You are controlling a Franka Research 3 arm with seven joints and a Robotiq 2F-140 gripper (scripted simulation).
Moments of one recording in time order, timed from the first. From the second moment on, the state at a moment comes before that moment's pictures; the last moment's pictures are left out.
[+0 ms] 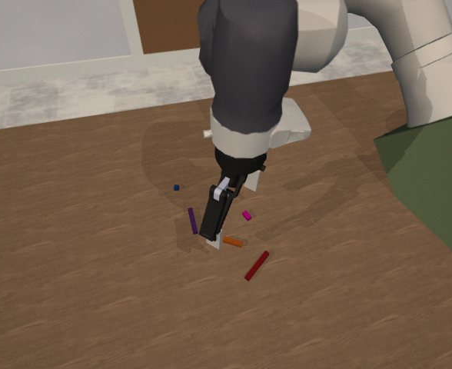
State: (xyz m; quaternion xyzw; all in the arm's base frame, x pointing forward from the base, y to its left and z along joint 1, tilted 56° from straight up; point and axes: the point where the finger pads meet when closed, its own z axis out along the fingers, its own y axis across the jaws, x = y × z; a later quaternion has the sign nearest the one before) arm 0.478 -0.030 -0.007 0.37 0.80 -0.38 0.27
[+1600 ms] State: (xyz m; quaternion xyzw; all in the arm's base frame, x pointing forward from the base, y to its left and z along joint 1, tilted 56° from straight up) arm 0.483 -0.043 0.012 0.63 0.63 -0.27 0.37
